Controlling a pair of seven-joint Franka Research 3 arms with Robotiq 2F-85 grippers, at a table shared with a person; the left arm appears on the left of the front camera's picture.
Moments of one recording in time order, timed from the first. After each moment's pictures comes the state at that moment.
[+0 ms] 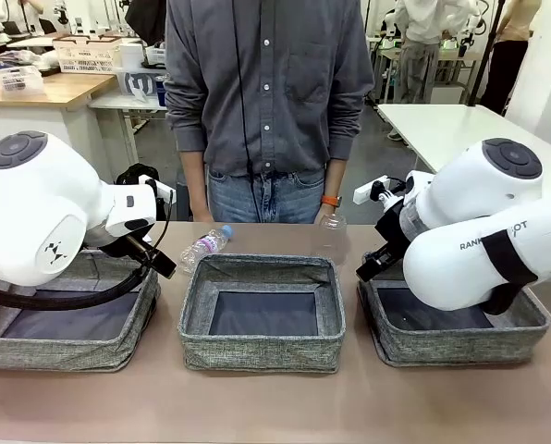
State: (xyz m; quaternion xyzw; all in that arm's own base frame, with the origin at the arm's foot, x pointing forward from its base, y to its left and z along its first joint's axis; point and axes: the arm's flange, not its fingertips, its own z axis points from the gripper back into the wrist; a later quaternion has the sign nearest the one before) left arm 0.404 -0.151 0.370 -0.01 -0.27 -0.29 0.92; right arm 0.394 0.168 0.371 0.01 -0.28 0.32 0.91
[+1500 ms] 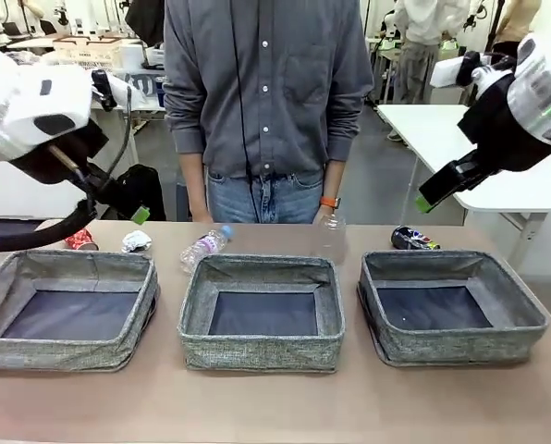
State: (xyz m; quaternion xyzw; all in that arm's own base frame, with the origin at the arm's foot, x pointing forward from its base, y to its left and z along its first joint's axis) left arm 0.292 -0.151 0.555 -0.06 -0.29 -0.34 0.89; right arm 0.291 0.128 0.574 0.04 -0.28 0.24 0.93
